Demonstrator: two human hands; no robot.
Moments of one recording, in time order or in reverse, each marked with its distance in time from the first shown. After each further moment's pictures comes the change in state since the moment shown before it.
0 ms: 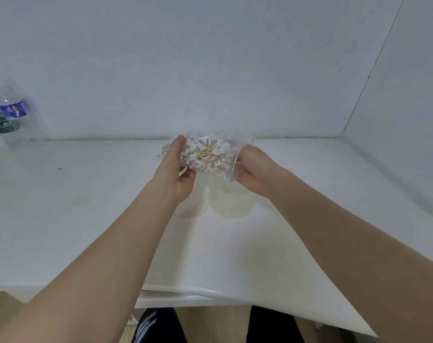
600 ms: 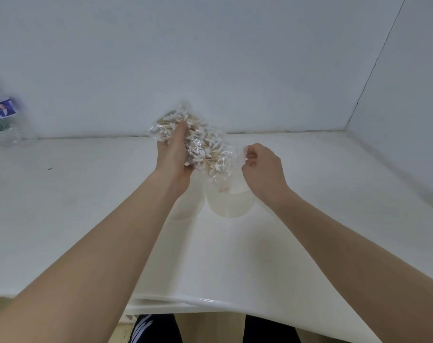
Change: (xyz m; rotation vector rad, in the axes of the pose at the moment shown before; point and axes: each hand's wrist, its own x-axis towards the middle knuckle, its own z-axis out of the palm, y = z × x) left_hand 0.035 -0.012 0.020 0.290 -0.063 0.258; right_hand 0.000 0.026 -0.044 -0.852 0.390 -0.326
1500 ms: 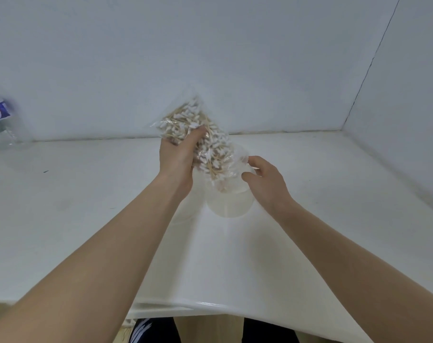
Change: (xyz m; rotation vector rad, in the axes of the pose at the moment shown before) left_hand -0.004 -0.009 0.013 0.043 -0.077 0.159; right_hand -0.021 0.012 -0.007 0.164 -0.125 0.152
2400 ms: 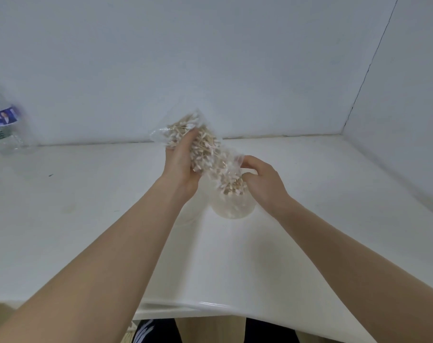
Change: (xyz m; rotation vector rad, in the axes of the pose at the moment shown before) left_hand 0.003 0.000 -0.002 -0.191 -0.094 -0.170; right_hand 0.003 -0.009 -0.003 -0.009 -0.053 -0.091
